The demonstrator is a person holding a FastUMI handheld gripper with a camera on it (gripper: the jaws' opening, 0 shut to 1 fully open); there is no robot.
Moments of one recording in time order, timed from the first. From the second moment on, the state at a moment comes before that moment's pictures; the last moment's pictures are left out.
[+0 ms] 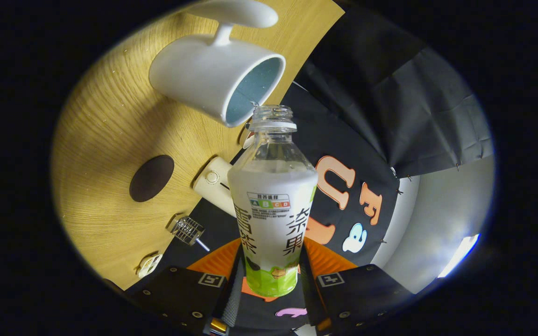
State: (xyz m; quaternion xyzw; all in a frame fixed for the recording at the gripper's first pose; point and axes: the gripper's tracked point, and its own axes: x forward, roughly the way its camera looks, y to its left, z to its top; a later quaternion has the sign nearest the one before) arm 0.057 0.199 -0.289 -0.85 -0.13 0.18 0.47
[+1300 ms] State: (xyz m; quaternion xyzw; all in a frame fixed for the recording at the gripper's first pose) arm 0.061 0.206 -0.284 -0.87 -0.15 0.19 0.44
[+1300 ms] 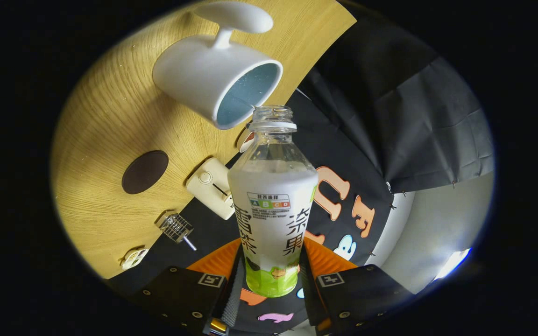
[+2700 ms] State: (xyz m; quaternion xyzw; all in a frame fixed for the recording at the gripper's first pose) arm 0.028 0.167 -0.382 -0.53 0.14 0.23 0.80
